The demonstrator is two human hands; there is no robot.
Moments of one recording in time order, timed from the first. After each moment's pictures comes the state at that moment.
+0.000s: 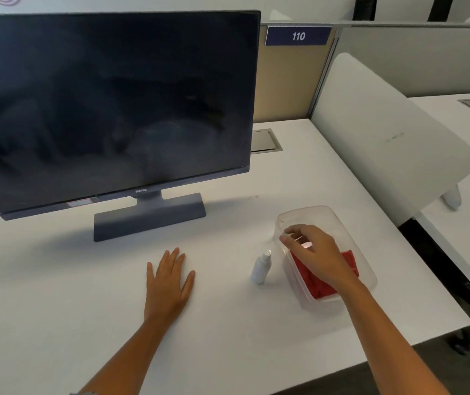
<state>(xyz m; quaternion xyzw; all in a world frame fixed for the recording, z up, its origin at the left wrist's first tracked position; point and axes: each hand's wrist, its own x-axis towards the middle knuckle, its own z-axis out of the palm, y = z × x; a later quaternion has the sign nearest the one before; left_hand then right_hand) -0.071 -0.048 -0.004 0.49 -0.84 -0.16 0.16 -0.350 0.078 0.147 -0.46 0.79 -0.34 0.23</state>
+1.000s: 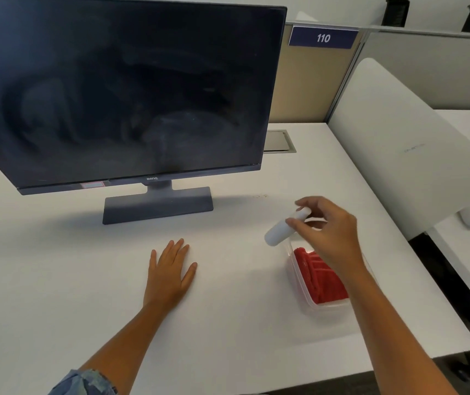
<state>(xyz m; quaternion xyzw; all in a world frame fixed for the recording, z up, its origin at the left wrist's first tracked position) -0.072 -0.048 -0.003 0.50 -0.84 -0.15 0.16 -0.344 0.062 0.187 -0.50 0.71 -0.48 0.14</state>
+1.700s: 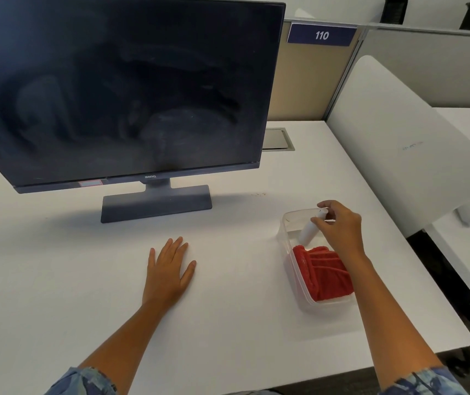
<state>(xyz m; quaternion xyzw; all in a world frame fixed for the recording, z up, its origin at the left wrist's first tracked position) -0.072 -0.048 -0.003 0.50 -0.84 -0.15 0.15 -0.416 0.045 0.124 -0.45 0.81 -0.38 0.07</state>
